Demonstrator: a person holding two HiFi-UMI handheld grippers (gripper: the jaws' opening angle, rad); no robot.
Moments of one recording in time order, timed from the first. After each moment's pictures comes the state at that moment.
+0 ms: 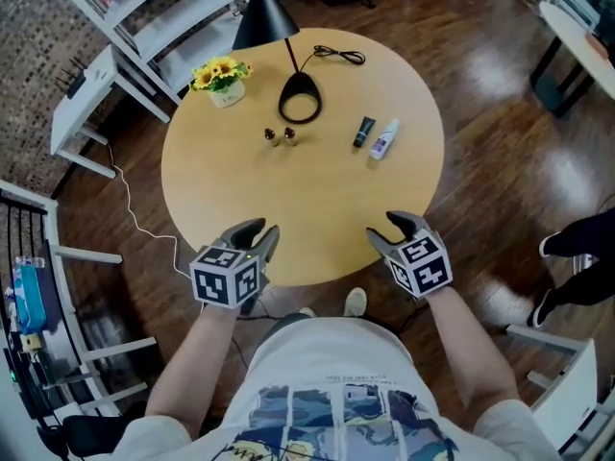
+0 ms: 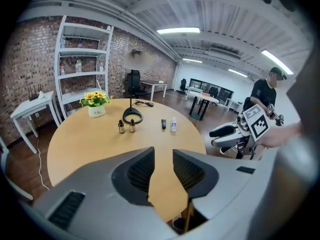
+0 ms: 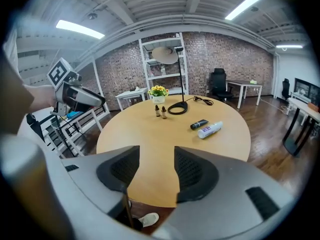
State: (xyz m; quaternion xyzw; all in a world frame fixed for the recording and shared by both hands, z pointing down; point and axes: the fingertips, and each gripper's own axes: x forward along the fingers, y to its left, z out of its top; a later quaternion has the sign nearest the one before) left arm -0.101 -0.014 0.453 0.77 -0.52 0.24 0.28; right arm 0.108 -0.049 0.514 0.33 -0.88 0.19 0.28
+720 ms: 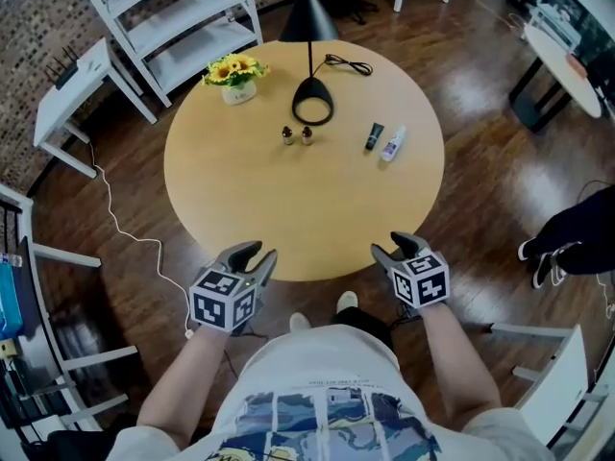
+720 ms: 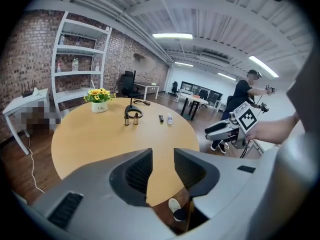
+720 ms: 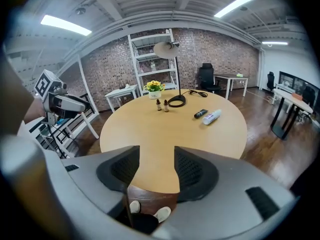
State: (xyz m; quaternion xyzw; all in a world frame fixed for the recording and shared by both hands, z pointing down) left arm -0.183 0.074 0.456 0.81 -0.47 0.22 0.27; right arm 0.057 0.025 0.517 0.39 -0.84 0.23 0.29
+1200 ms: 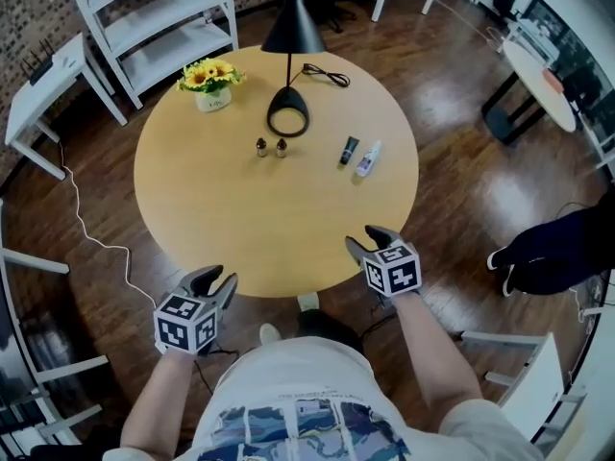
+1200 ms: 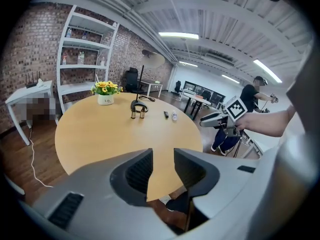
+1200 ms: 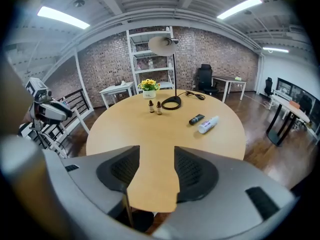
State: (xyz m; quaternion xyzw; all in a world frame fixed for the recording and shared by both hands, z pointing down) left arm -0.220 0.082 0.481 0.80 -0.48 0.22 0.29; right arm 0.050 -0.038 0.524 0.41 -0.83 0.21 0.31
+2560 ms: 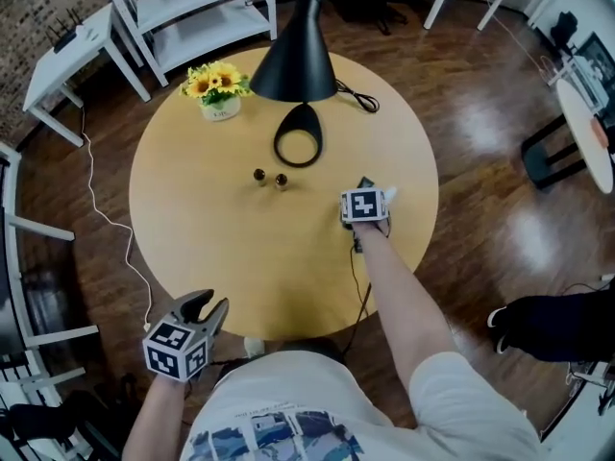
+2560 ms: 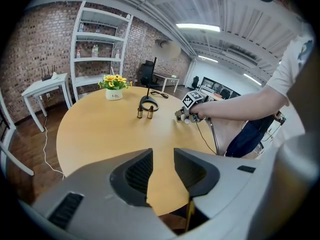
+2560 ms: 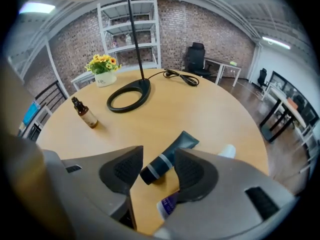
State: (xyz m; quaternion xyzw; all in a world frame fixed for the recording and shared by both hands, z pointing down) left arm -0.173 -0.012 0.485 0.73 -0.54 0.23 0.35; right arm 0.056 -0.352 0.649 0.45 -0.75 0.26 0.42
